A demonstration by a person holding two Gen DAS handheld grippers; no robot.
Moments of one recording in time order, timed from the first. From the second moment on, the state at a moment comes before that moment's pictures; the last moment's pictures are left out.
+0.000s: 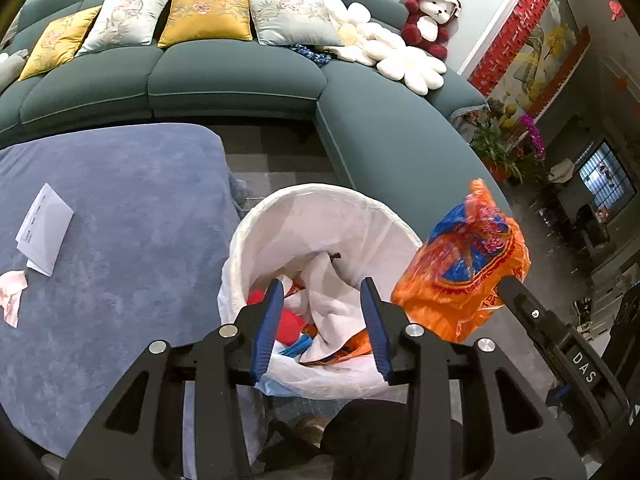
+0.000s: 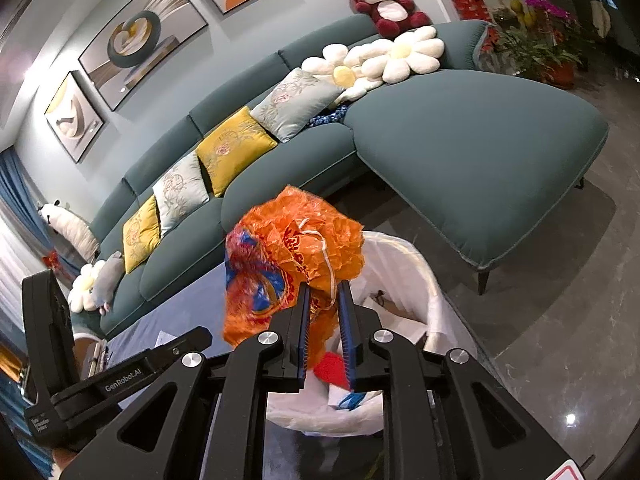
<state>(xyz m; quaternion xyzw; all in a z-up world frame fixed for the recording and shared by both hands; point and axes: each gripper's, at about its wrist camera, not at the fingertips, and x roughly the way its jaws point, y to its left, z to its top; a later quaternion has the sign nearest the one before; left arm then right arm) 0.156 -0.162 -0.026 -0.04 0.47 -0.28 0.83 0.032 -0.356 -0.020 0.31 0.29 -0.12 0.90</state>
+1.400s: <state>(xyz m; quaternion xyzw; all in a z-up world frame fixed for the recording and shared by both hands) 0.162 0.084 -0.041 -0.13 0.45 -0.07 0.88 0.095 -0.148 0.013 0.19 0.36 0.01 0.92</state>
